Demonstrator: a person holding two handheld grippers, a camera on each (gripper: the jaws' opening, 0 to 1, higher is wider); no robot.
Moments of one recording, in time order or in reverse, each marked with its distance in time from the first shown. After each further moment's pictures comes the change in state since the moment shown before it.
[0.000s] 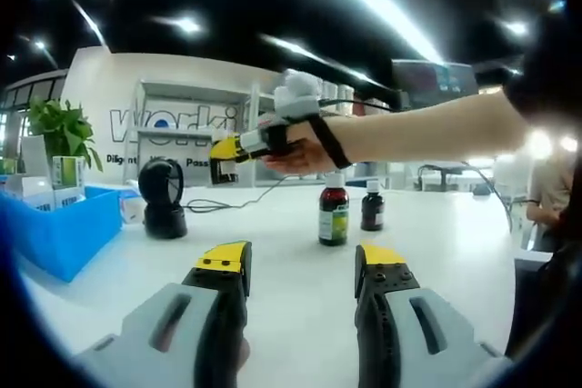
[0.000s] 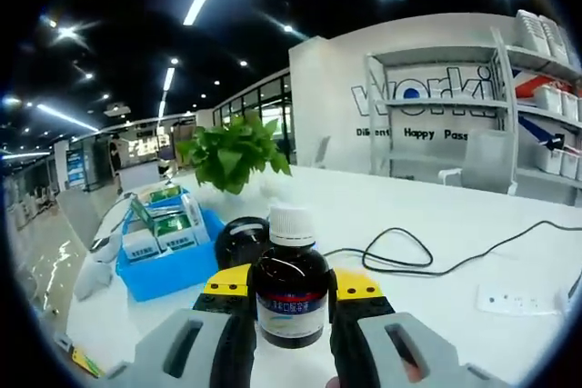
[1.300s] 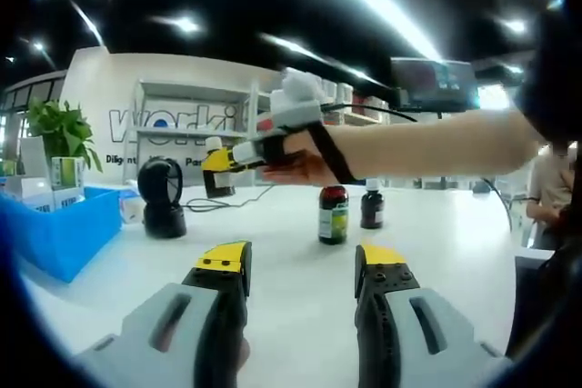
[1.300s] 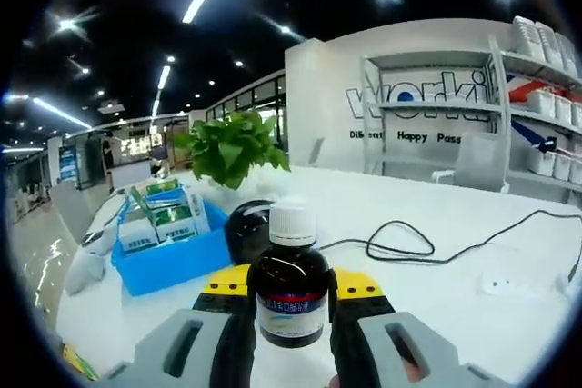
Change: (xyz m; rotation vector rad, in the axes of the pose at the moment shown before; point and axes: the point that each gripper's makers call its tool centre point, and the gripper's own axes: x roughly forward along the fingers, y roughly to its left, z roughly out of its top) left arm 0.001 -0.001 -0.001 0.007 0.008 -0.003; right arm -0.008 0.021 -0.020 -0.058 -0.045 -0.070
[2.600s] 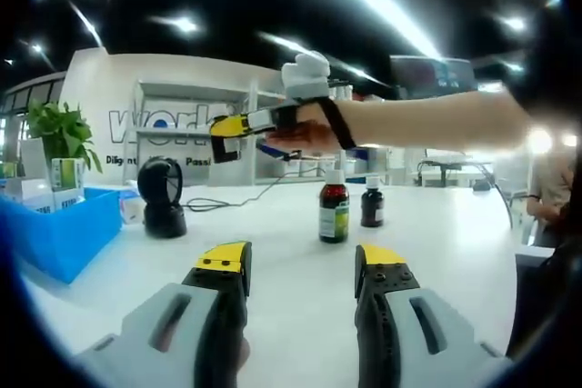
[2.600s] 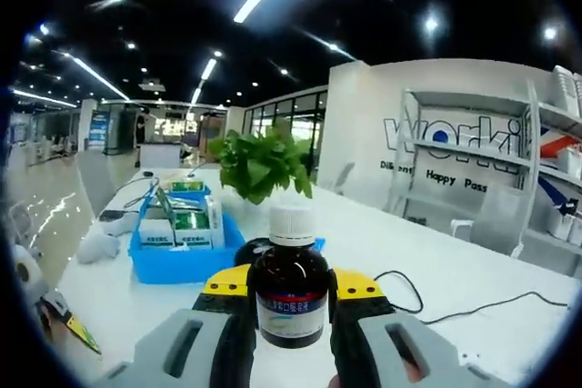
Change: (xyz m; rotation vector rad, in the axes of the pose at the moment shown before) left arm 0.000 0.000 -0.001 0.009 0.006 0.001; right arm -0.012 -0.011 0.063 -0.162 -0.081 0.204
